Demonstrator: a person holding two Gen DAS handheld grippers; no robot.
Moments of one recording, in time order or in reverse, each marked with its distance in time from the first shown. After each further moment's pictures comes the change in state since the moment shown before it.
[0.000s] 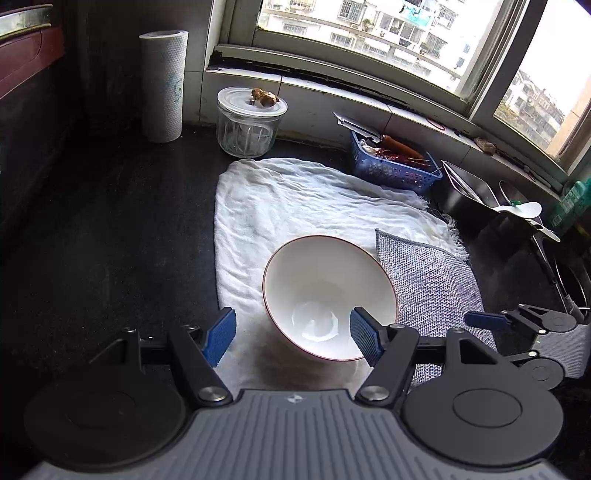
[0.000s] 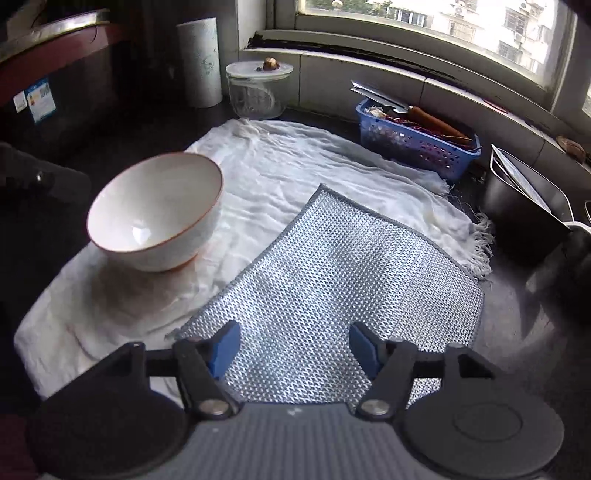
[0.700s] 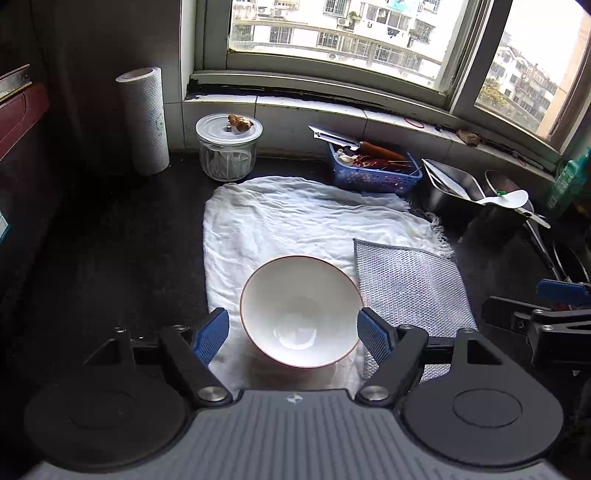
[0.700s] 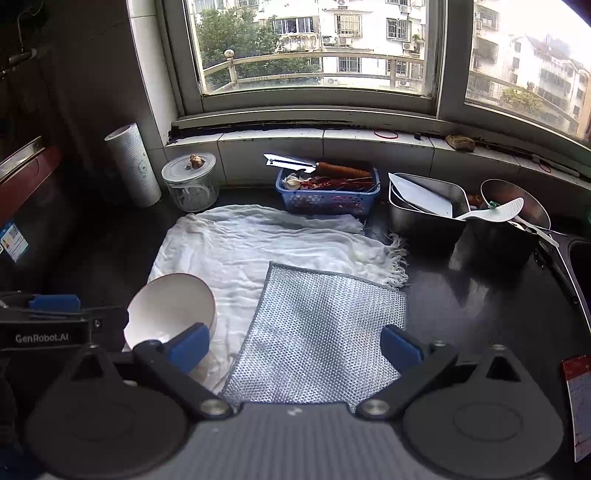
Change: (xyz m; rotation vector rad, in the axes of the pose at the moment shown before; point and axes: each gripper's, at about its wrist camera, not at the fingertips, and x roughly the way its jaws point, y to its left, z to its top) left arm -0.037 -0.028 0.017 0.037 0.010 -0.022; right arm -0.102 0.008 0.046 0.291 -0.070 -0.170
